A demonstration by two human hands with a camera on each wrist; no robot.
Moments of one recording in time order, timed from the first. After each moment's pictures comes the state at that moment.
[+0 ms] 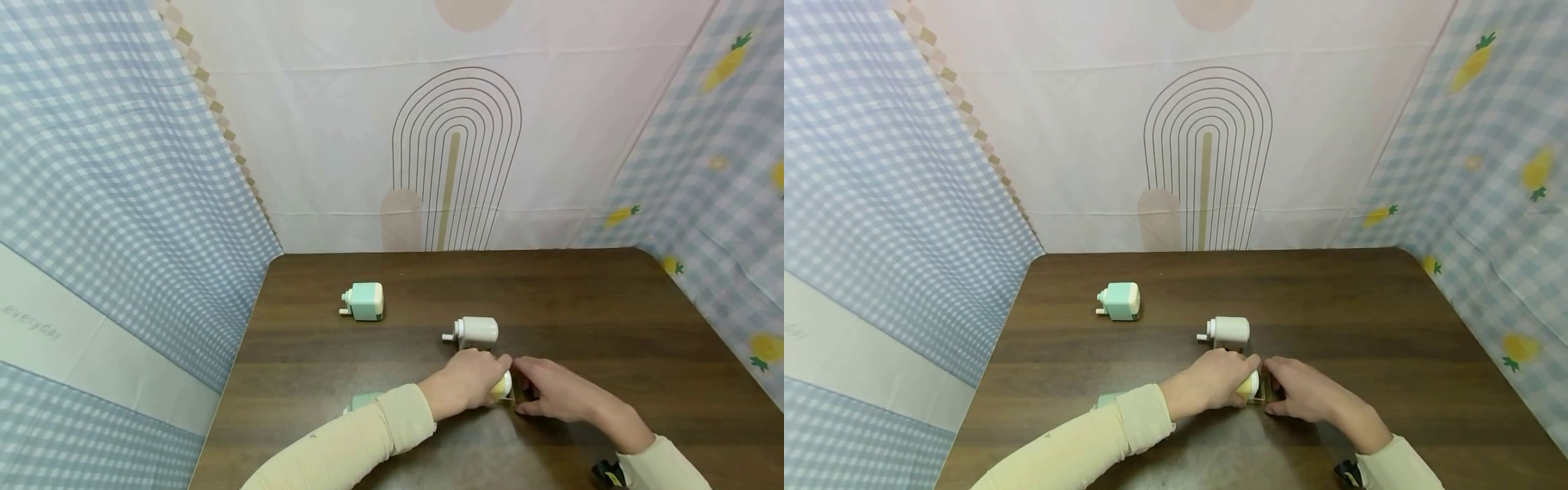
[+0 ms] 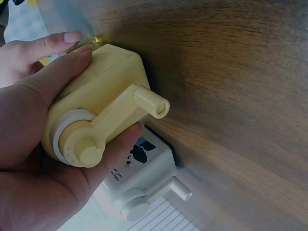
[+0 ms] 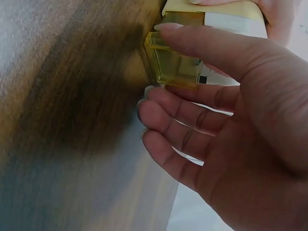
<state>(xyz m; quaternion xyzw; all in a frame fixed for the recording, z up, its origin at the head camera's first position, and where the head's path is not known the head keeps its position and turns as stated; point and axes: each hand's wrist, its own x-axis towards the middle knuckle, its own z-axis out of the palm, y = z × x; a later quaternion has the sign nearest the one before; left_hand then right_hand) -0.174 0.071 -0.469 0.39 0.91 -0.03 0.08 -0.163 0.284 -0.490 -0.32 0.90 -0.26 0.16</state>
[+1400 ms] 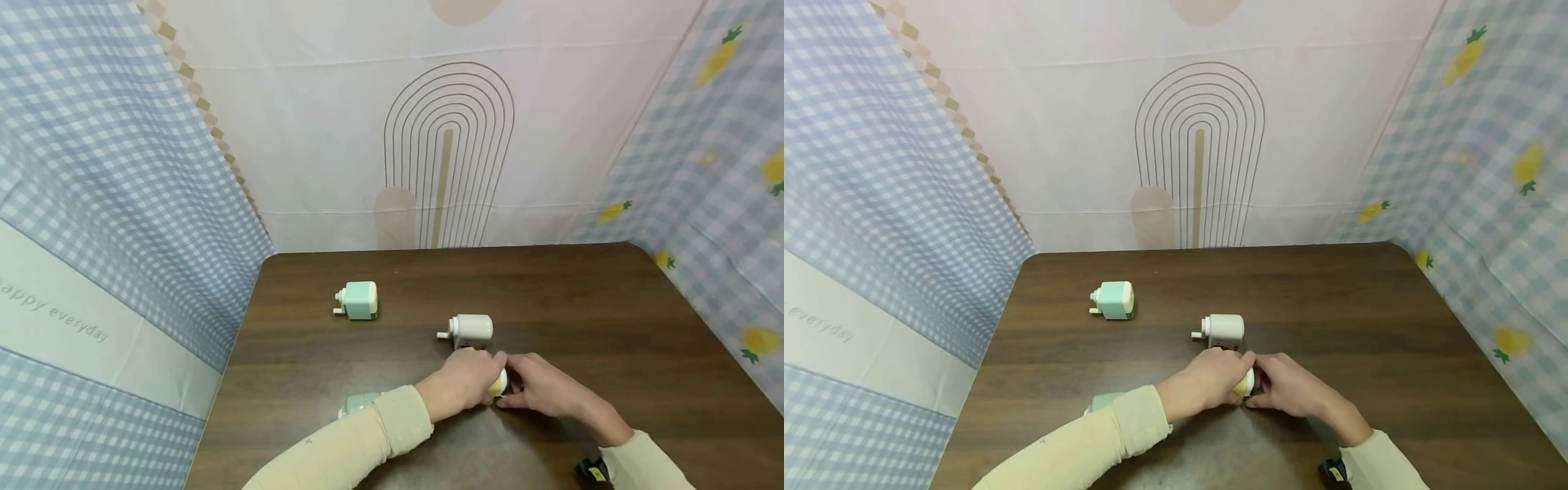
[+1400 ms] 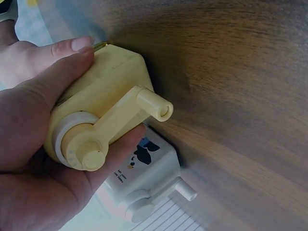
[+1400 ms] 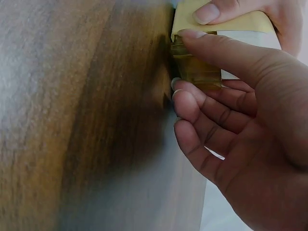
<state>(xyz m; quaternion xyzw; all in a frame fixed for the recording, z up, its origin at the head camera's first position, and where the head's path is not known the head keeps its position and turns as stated) -0.171 0.074 -0.471 0.39 0.92 -0.03 0.07 -0.167 0.275 -0.507 -0.29 0.89 -0.32 0.14</state>
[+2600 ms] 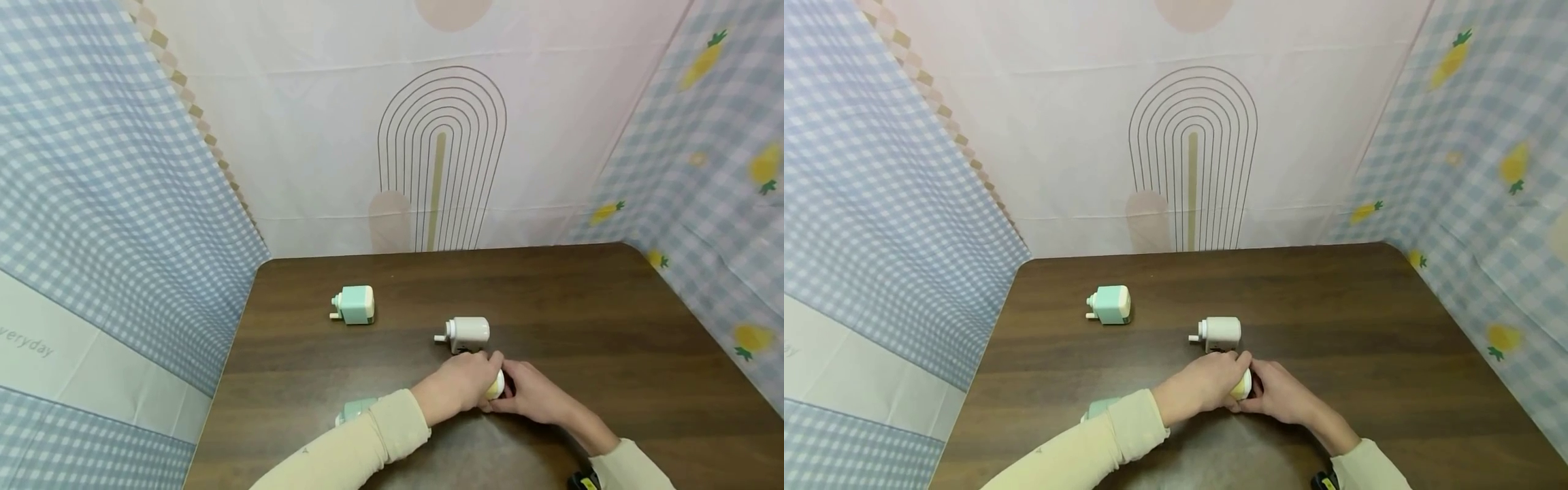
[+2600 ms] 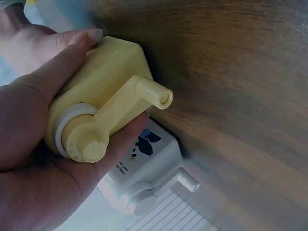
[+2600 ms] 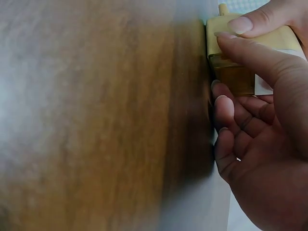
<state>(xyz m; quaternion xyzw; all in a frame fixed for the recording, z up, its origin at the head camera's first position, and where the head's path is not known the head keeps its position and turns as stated) -0.172 0.073 -0.472 0.38 0.92 0.00 0.10 -0.158 0.266 -0.532 -0.27 0.88 -0.39 0.09</state>
